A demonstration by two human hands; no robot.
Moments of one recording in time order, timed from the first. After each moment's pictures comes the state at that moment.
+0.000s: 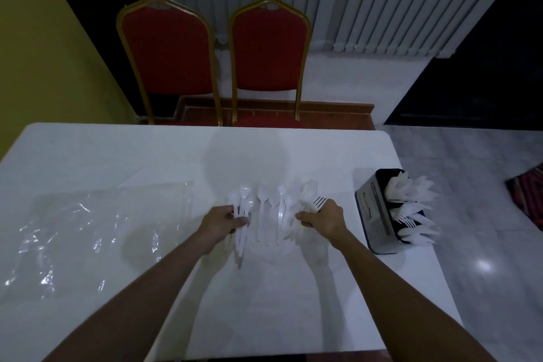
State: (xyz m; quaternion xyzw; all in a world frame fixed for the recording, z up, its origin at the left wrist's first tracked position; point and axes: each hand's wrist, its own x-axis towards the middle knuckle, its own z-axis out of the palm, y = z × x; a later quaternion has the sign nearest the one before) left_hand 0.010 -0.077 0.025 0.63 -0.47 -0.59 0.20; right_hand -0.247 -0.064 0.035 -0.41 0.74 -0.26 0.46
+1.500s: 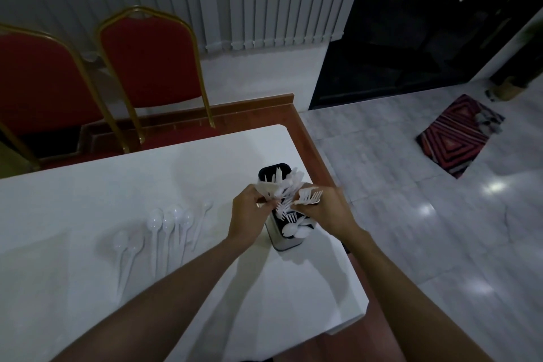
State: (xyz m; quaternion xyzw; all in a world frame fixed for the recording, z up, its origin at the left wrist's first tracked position) left_hand -0.304 -0.069 0.071 0.52 -0.64 -0.46 0.31; right_hand -0.481 -0.010 0.093 -0.59 0.69 -0.31 0.28
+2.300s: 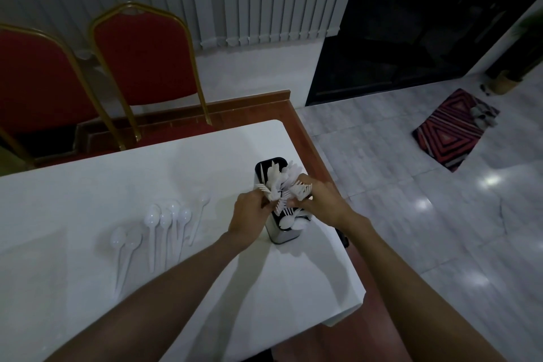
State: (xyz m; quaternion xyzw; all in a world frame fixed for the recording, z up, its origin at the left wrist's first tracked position) left_hand -0.304 -0.062 0.061 0.48 -0.77 -0.36 0.23; right_hand -0.483 -0.012 0.095 -0.60 0.69 -0.23 0.33
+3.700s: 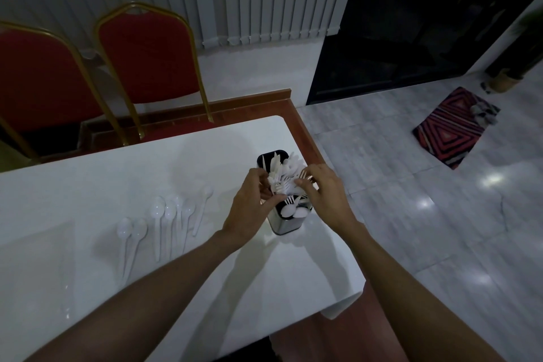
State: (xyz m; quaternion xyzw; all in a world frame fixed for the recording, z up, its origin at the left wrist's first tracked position) left_hand -0.287 -0.040 0.087 0.44 -0.73 -0.42 0.30; right_hand -0.466 0.010 0.089 -0.57 0.73 -0.34 0.16
